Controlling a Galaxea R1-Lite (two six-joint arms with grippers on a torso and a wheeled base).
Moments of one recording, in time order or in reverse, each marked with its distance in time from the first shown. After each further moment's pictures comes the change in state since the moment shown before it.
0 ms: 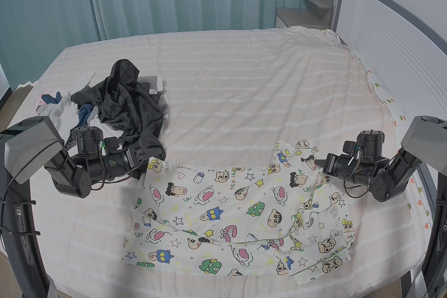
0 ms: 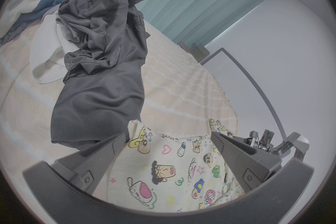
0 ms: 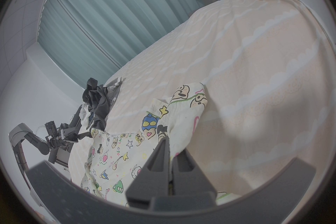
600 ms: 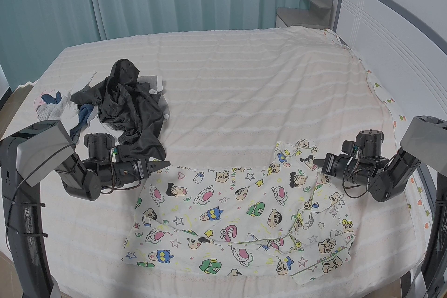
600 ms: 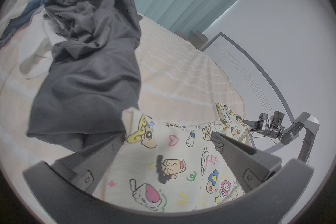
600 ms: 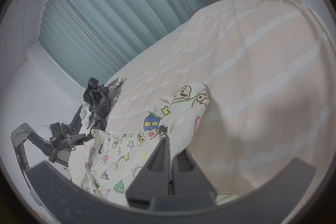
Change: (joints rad) left arm -0.048 0.067 -0.045 0.069 0.028 0.150; right arm 0.007 0.002 -0.004 -0.005 0.000 0.000
